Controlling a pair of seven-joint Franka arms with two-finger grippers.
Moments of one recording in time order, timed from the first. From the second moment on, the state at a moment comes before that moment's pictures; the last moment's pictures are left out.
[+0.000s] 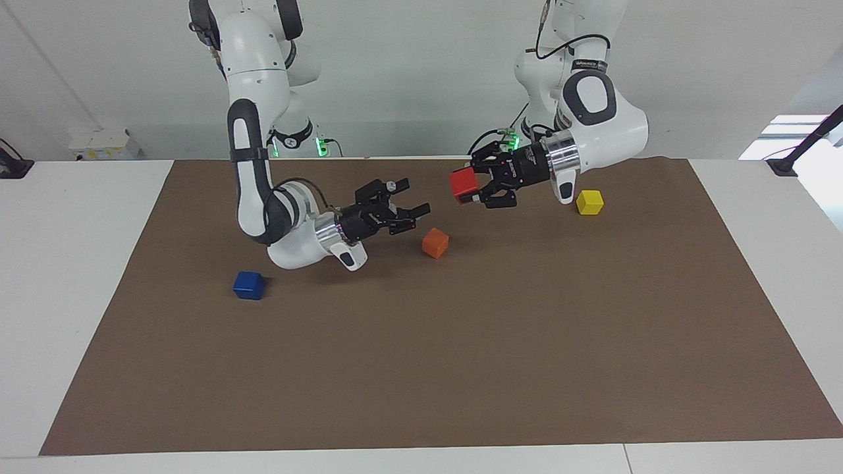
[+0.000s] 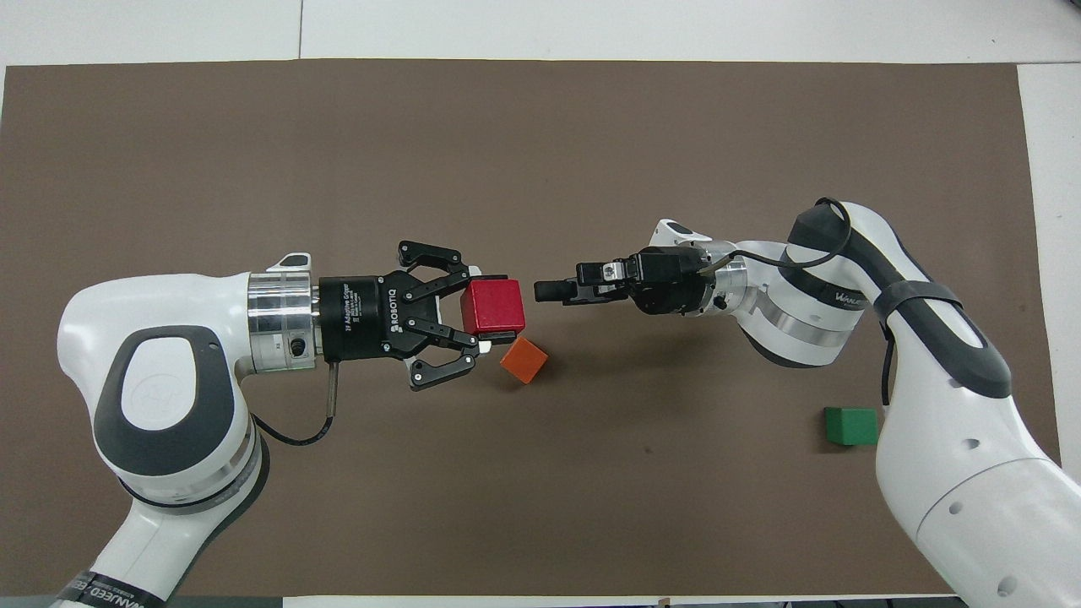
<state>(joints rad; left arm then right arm) -0.30 -0.09 -0.09 -2.17 -1.48 2.07 -1.32 0.25 0.45 -0.02 -1.99 1.99 1.30 -0.87</state>
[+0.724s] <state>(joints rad) -0.39 -0.09 -0.09 -2.17 -1.54 2.21 -1.32 0.26 0.47 -0.02 -1.95 1.99 1.35 -0.98</state>
